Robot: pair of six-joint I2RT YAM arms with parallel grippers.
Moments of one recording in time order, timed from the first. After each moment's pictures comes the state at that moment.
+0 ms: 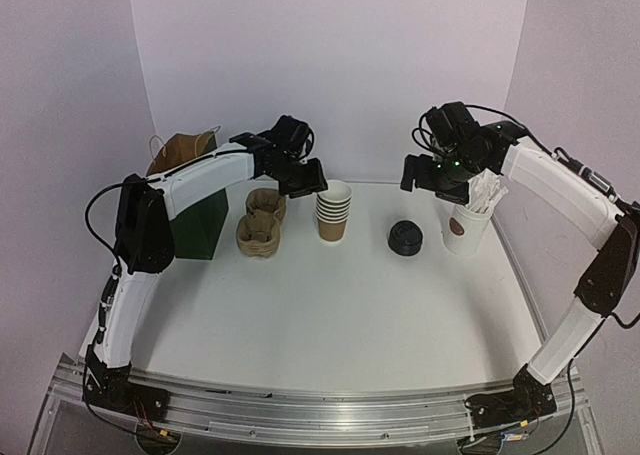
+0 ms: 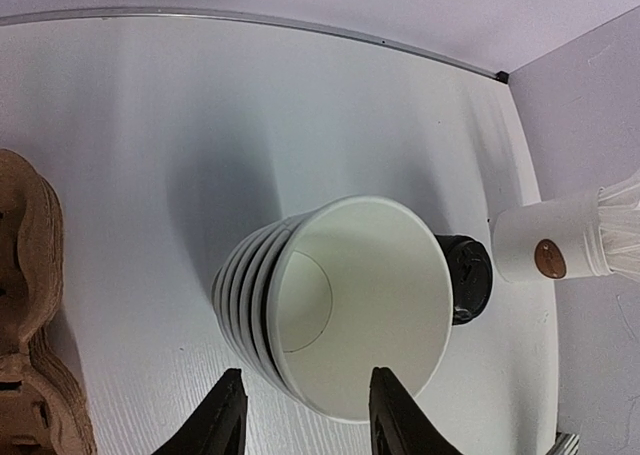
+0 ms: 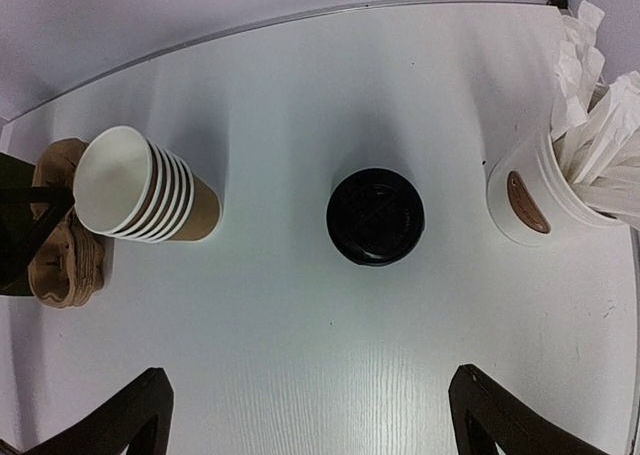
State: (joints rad) left arm -0.70 2.31 2.25 -0.69 0.06 -0.65; right arm 0.55 1.66 1.70 -0.96 0.21 0.60
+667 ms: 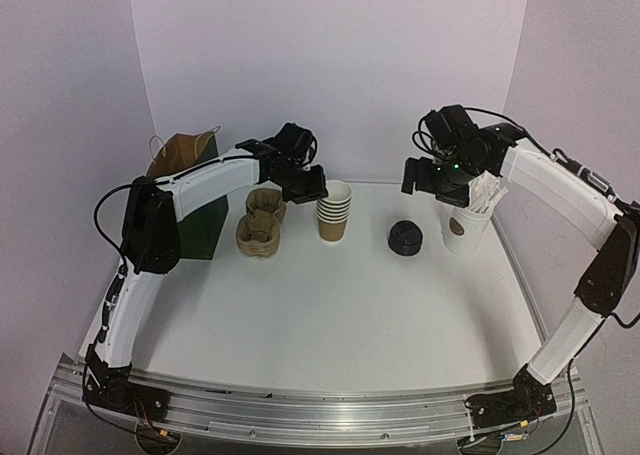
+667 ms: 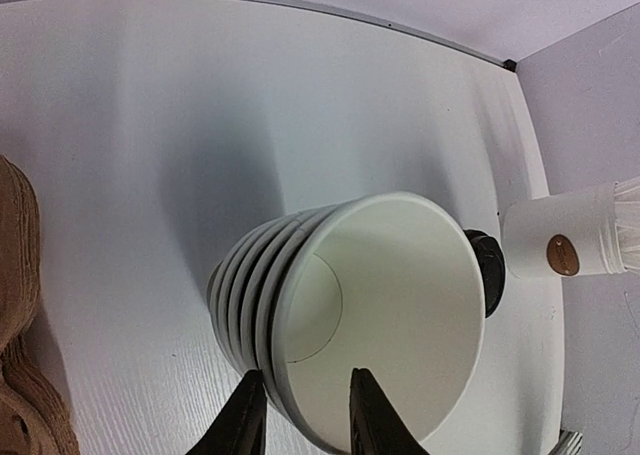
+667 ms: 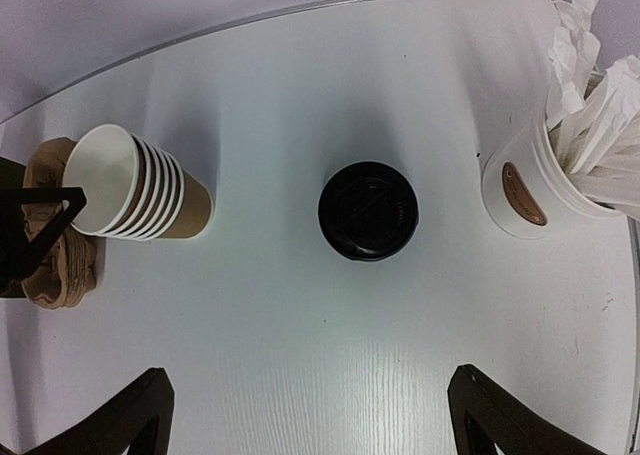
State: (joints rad) left arm -0.70 2.36 2.26 -0.67 0.08 -0.66; right arm 0.55 1.65 1.68 -0.96 0.22 0.61
